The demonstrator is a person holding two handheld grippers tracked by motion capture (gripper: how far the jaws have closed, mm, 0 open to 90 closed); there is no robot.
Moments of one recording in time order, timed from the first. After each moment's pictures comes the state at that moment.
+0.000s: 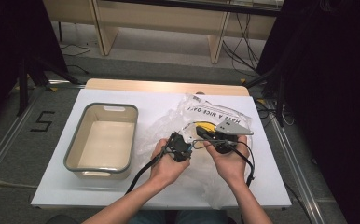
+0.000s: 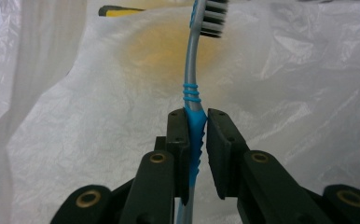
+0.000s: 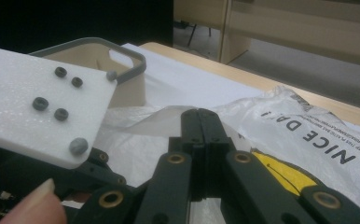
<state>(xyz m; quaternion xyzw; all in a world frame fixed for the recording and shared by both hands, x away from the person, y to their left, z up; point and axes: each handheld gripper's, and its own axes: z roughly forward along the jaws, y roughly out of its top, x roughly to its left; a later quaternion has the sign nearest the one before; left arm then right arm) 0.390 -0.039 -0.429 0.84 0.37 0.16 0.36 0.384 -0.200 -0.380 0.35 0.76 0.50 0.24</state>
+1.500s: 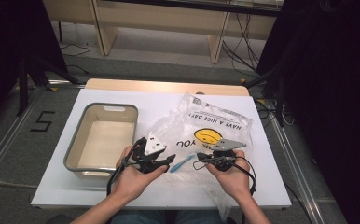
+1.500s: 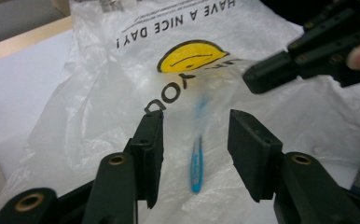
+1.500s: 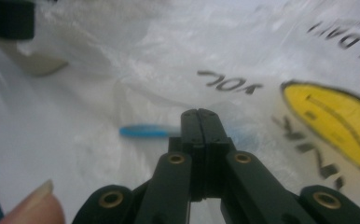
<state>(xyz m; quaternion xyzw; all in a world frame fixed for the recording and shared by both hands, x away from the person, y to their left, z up) 0.343 0.041 -0.400 0.81 0.36 0.18 0.43 0.363 -0.212 -0.431 0.35 0.84 0.40 0.14</state>
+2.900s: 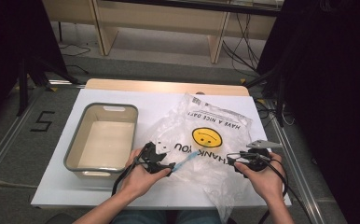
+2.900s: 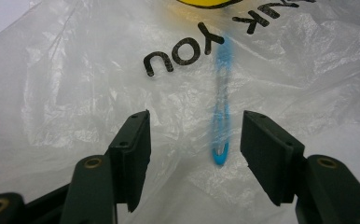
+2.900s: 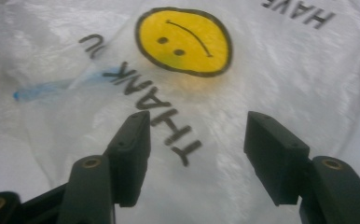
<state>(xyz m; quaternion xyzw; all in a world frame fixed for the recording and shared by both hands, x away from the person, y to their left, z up) 0.364 0.030 -0.449 0.84 0.38 0.15 0.36 0.357 -0.305 -0.418 0.49 0.79 0.33 0.18</state>
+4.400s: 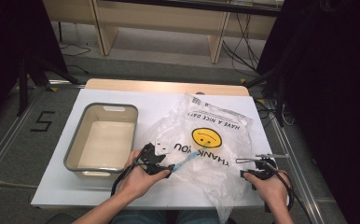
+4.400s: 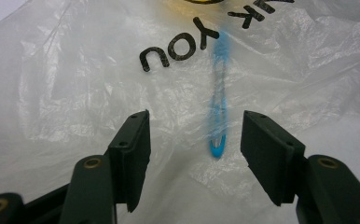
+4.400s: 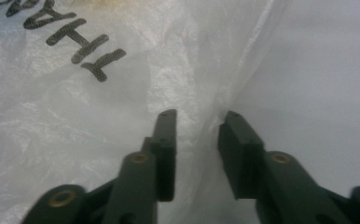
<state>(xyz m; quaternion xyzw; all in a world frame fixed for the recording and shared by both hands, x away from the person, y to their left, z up) 0.361 0.032 -0.450 0.84 0.37 0.15 0.36 0.347 -0.335 -0.460 0.62 0.74 0.26 0.11</state>
